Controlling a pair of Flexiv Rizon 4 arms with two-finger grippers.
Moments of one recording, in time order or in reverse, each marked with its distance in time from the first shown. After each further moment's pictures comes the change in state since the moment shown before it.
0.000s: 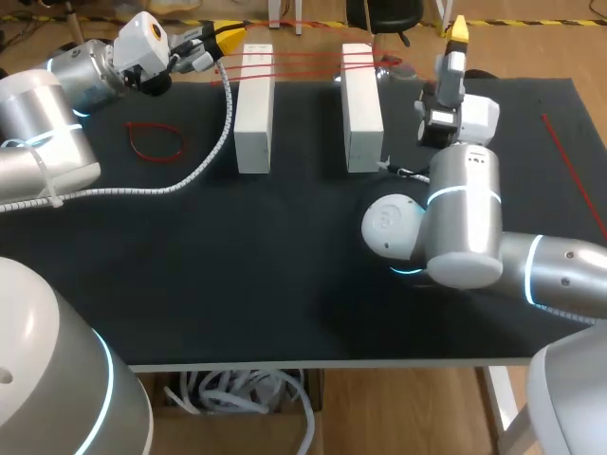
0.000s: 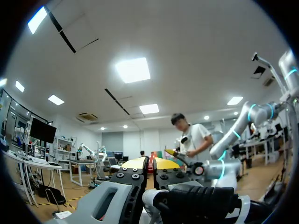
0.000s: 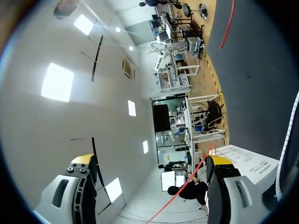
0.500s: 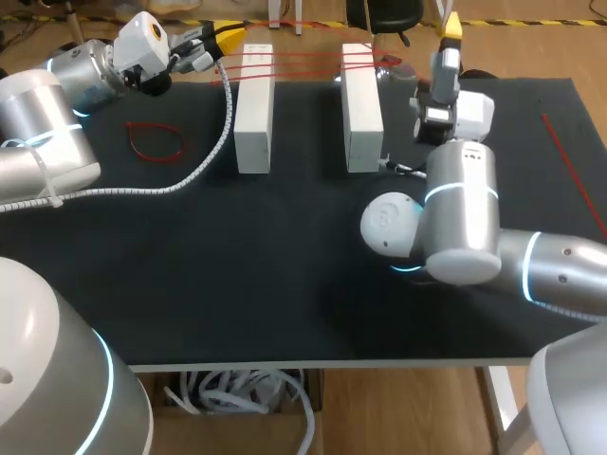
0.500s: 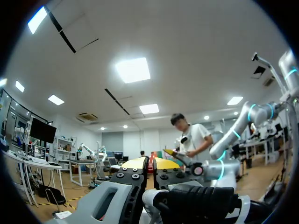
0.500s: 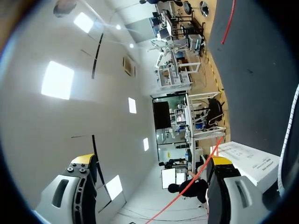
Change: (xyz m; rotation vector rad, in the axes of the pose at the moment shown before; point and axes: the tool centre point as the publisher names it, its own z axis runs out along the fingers) left arm 0.000 0.000 0.000 0.000 0.000 0.000; right arm -0.002 -0.011 0.003 0.026 -0.001 0.003
